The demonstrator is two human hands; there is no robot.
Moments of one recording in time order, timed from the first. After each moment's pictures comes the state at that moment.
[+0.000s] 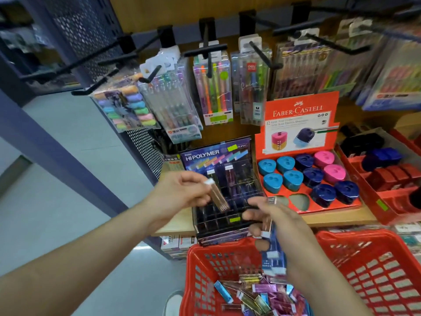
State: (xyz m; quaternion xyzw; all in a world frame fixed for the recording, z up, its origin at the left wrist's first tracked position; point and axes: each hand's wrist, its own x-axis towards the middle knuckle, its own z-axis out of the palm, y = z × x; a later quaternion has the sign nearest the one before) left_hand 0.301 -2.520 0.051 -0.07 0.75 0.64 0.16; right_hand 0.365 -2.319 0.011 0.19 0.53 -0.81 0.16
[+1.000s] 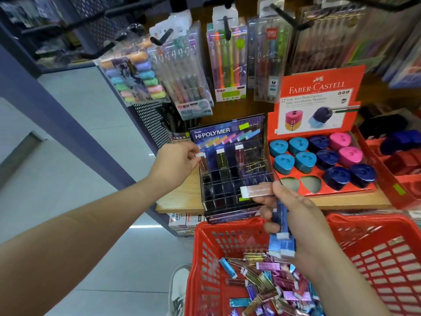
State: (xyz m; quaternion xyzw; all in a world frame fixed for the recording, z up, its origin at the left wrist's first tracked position) left_hand 0.264 -2.550 0.011 0.04 0.98 0.20 -0.06; right_hand 0.376 -2.326 0.010 0.20 0.49 -0.84 0.14
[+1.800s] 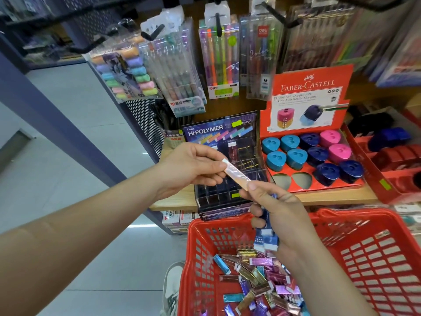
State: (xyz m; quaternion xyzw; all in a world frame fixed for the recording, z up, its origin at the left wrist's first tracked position) left_hand 0.297 -2.511 0.052 -0.03 0.74 0.63 0.25; right_hand 0.380 -2.336 0.012 0.18 0.51 -0.83 0.12
